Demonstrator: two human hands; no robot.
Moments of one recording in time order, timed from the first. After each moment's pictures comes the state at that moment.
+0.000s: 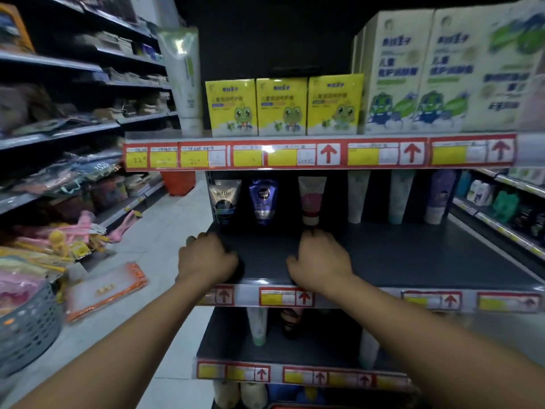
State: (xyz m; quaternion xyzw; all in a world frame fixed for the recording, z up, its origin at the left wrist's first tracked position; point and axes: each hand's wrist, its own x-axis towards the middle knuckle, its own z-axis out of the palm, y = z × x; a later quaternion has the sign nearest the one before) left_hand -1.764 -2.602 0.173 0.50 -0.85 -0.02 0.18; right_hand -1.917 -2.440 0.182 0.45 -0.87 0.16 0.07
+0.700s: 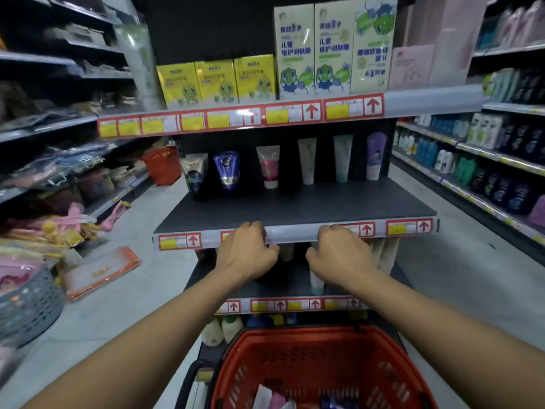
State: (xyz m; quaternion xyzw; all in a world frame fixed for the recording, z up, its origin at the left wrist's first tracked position) left_hand -1.785 -2.387 0.161 0.34 -0.91 -0.08 0.19; right_hand -1.910 -2.242 0.152 0.42 -0.88 0.20 0.10
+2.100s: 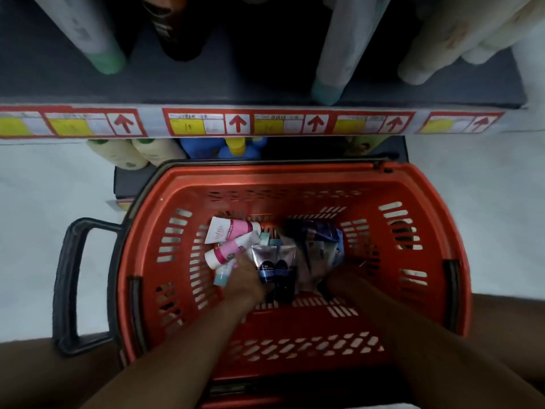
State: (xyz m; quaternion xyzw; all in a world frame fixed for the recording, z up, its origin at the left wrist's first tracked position) left_hand -1.747 -2.296 -0.333 0.49 -0.70 -0.42 -0.29; right_hand -1.918 -2.157 -0.303 0.15 -0.82 -0.14 -0.54
